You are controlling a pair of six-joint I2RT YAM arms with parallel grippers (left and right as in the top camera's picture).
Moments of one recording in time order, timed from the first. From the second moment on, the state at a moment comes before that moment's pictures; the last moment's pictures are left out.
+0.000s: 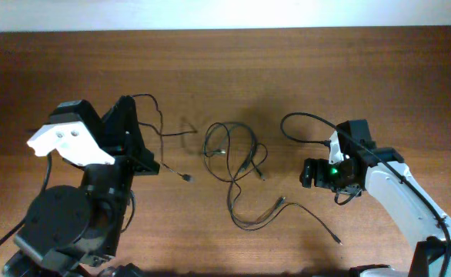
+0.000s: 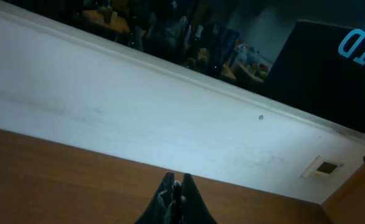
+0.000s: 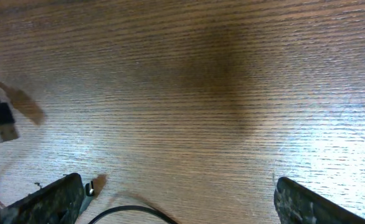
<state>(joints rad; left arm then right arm) -0.65 0.81 1.33 -0.56 -0.55 -0.40 0.09 1.46 0.80 -0.74 -0.21 0.26</state>
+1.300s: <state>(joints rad) -0.24 1.22 1.34 -0.56 -0.91 -0.32 0.09 1.46 0.80 -0.74 -0.21 0.26</state>
